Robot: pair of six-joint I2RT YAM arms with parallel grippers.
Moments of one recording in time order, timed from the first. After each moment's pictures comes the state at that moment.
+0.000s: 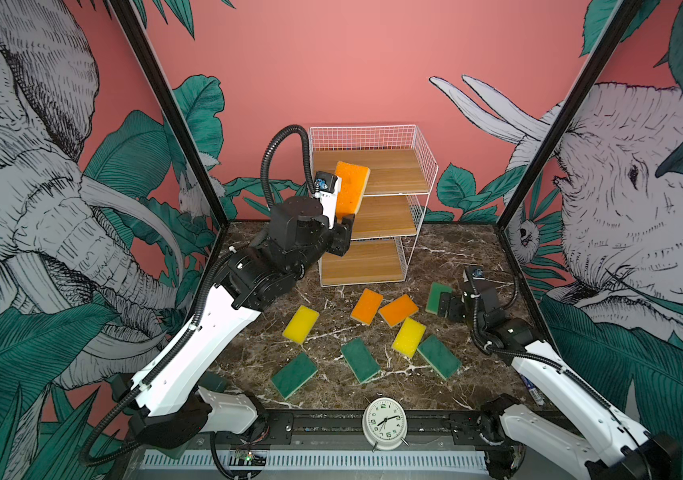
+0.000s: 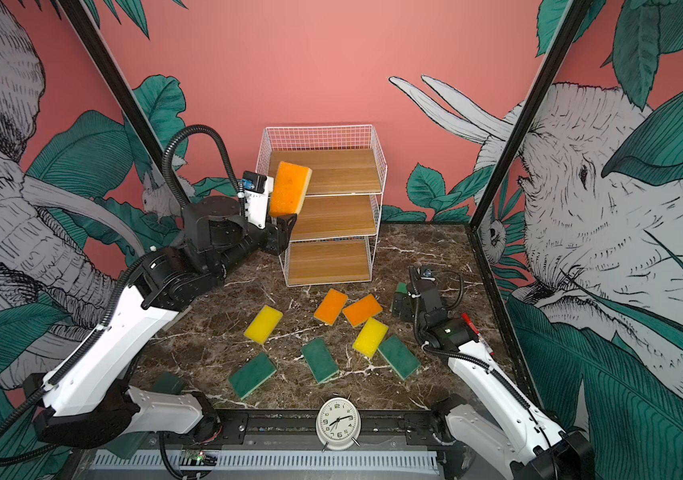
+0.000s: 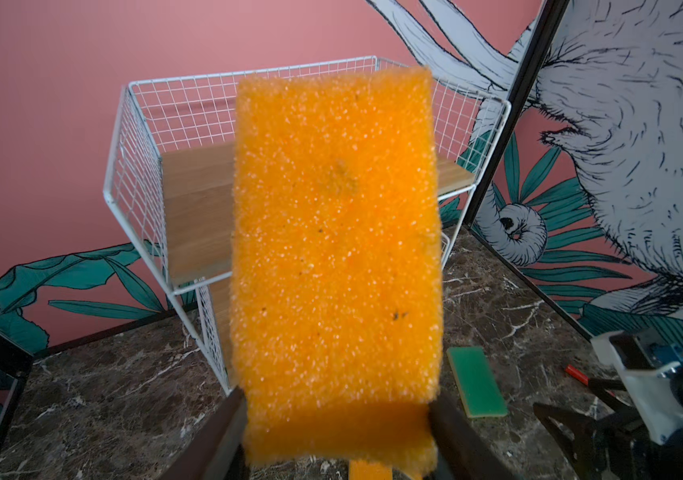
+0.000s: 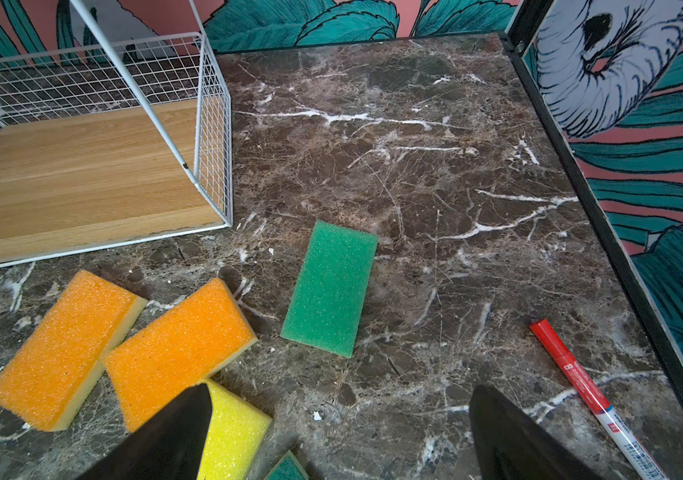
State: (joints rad) left arm -0.84 1.36 1.83 -0.72 -0.38 -0.12; right arm 0.43 0.93 0.73 -0.52 0.37 0.34
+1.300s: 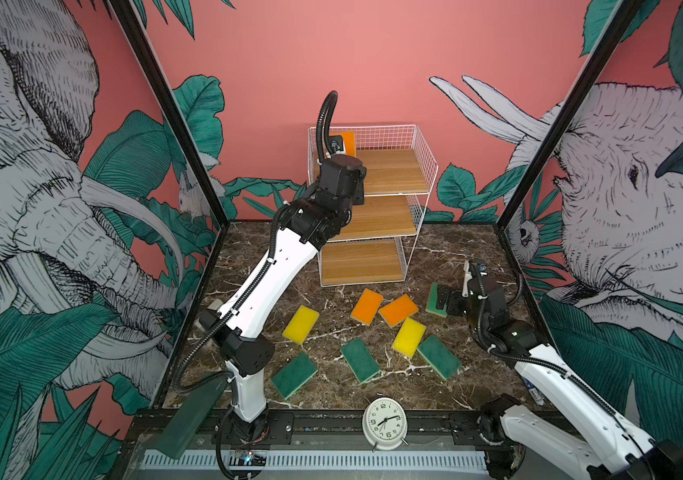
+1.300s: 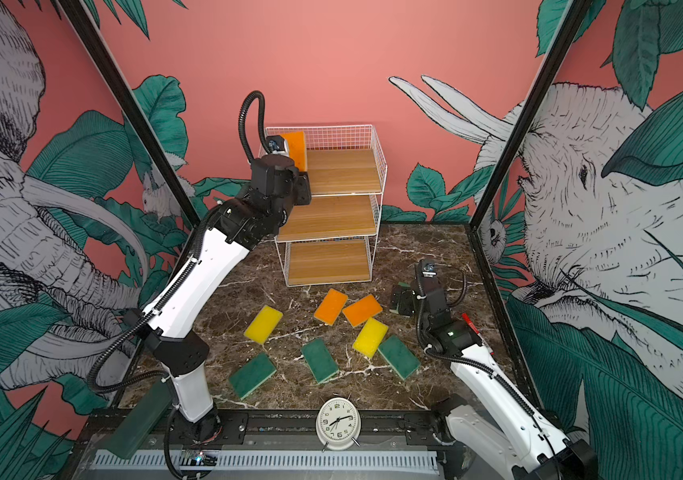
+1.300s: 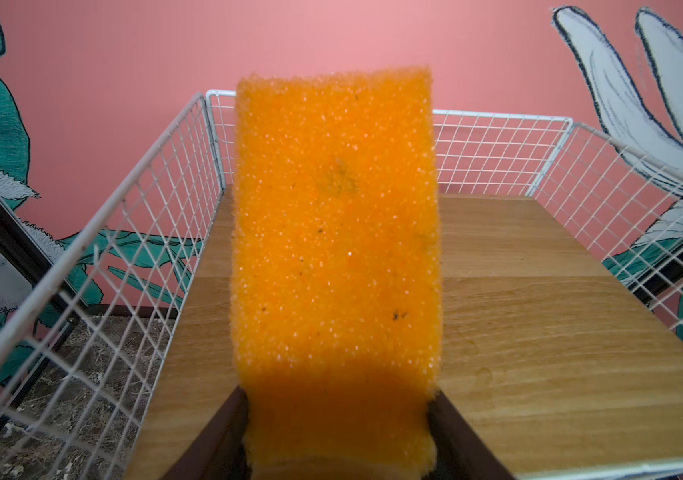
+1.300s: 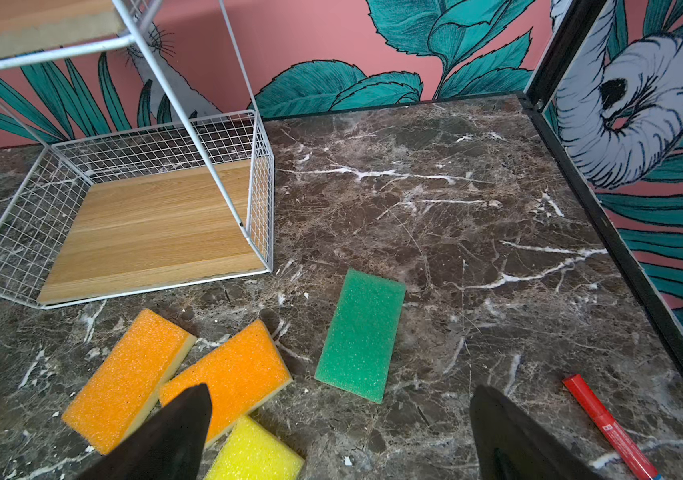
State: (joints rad) left arm -0.71 1.85 2.29 -0.73 -0.59 -0.29; right arm 0.43 0.90 0.73 -0.40 0.33 0.31
